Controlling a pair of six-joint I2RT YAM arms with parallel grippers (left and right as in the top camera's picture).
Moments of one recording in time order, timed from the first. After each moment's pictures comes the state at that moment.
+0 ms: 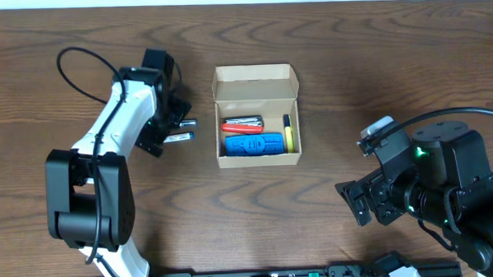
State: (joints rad) left arm -0.16 1.90 1.35 -0.99 -0.01 -1.19; right arm 0.38 0.97 1.49 -1.49 -0.10 -0.07
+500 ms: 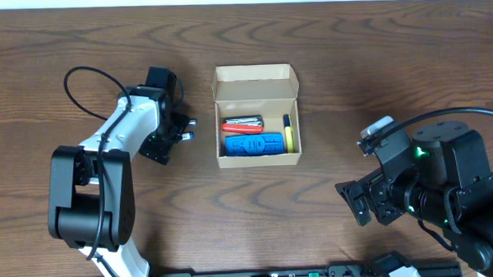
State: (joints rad) left arm -0.16 1.90 1.21 -0.83 -0.01 -1.27; right arm 0.38 0.97 1.49 -1.49 -0.10 -0.07
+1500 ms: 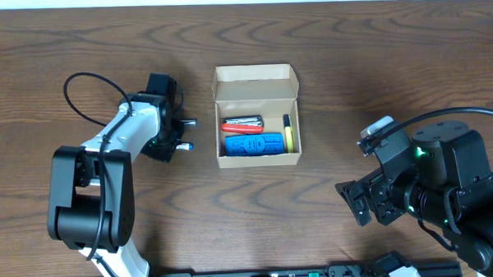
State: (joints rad) left arm -0.16 1.90 1.14 -0.77 -0.05 -1.30; right arm 0.38 0.97 1.49 -1.49 -0.10 -0.07
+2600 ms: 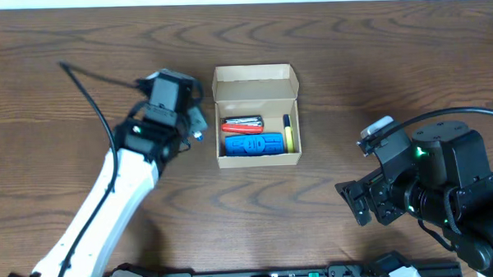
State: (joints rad) left arm -0.40 1.38 1.11 -0.68 -0.14 -0.67; right arm 0.38 0.97 1.49 -1.49 -0.10 -0.07
